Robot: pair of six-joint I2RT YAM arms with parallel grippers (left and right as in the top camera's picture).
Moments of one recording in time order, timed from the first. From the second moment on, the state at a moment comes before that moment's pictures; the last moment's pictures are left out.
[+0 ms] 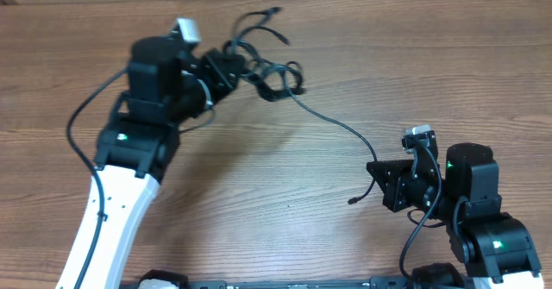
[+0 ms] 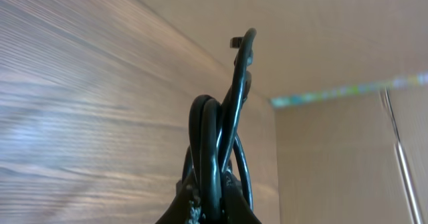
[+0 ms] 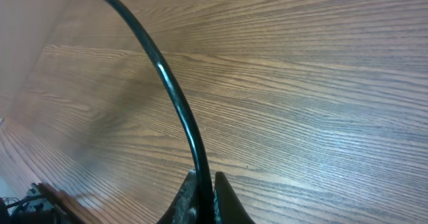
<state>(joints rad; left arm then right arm) -0.20 1.27 1.25 -0.43 0.37 -0.93 0.15 0.73 0.77 -0.80 -0.49 0.17</state>
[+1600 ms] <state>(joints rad) 0.12 1.27 1.25 -0.61 0.98 -0.41 0.15 0.73 0.77 -0.70 -0.61 0.15</state>
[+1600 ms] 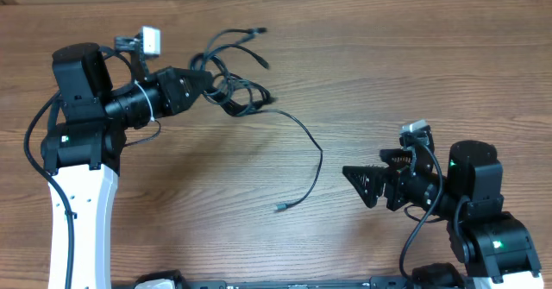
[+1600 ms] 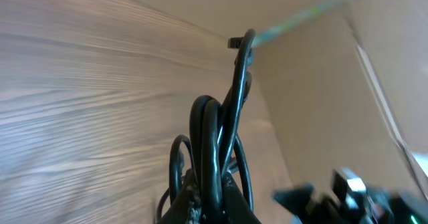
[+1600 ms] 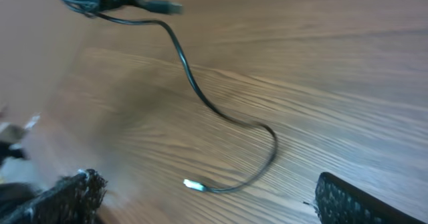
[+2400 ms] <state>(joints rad) -0.15 1.27 1.25 -0.61 1.29 -0.12 0.15 0.73 0.77 -0.60 -0.91 0.15</state>
